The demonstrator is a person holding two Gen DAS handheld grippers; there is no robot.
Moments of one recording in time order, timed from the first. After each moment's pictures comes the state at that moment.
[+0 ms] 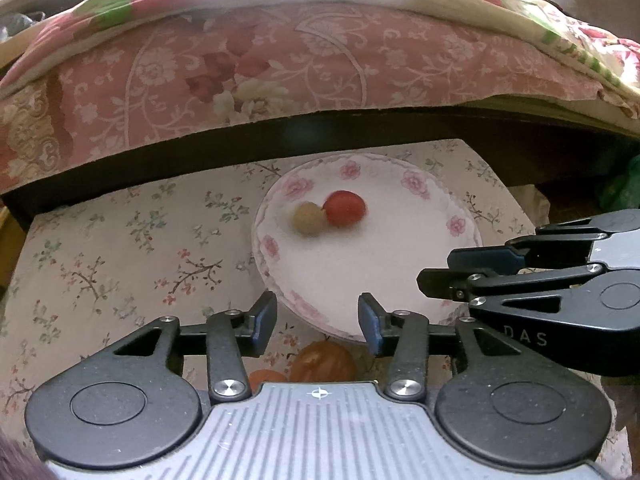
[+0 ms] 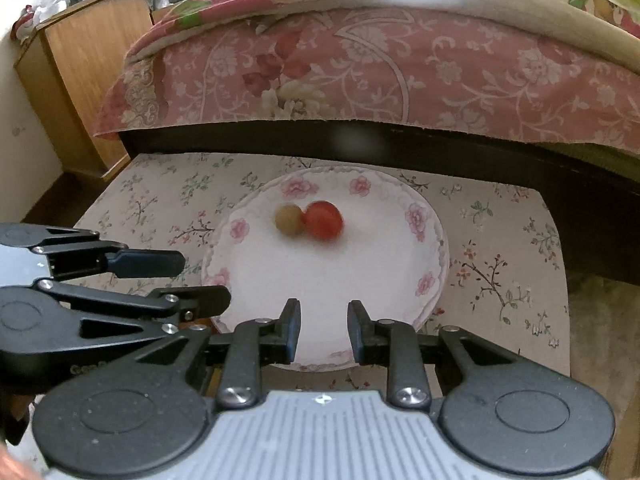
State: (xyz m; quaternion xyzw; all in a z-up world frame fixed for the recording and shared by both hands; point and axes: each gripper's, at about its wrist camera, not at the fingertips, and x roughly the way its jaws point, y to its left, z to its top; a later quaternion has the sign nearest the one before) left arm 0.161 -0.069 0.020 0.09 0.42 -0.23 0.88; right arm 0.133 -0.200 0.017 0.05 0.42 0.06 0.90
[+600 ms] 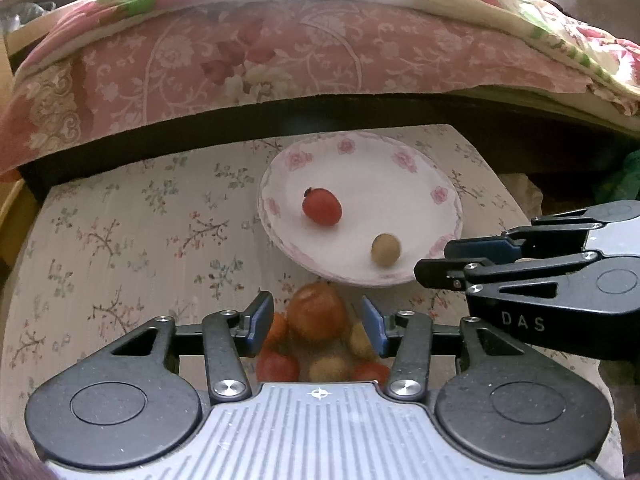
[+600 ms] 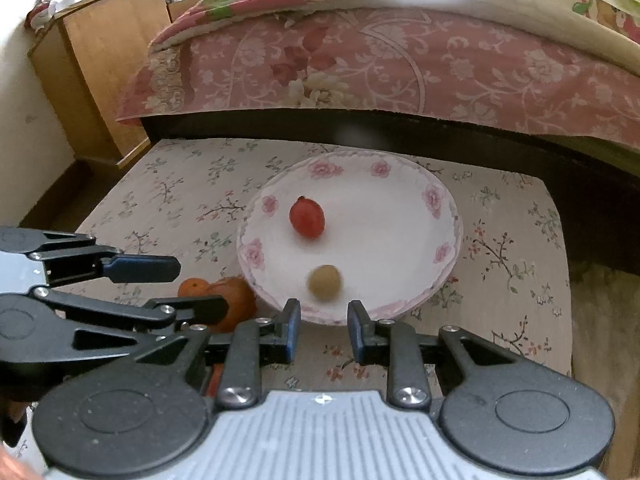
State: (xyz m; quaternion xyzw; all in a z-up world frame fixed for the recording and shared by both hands) left arm 0.125 -0.053 0.031 0.08 0.43 -0.22 0.87; right arm 0.102 -0.185 0.024 0.04 0.43 0.07 0.90
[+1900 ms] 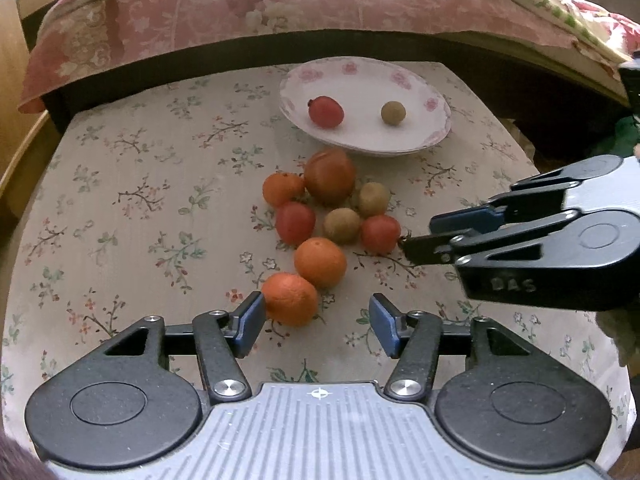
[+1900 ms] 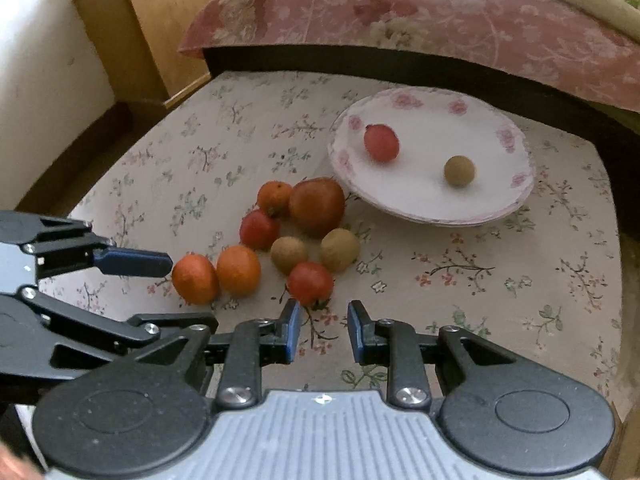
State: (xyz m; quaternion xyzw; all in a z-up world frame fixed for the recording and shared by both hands) left arm 0.063 -0.004 0.015 0.09 0.47 -0.22 0.85; right arm 0.060 -0.136 0.000 0.01 0.47 0.13 0.87
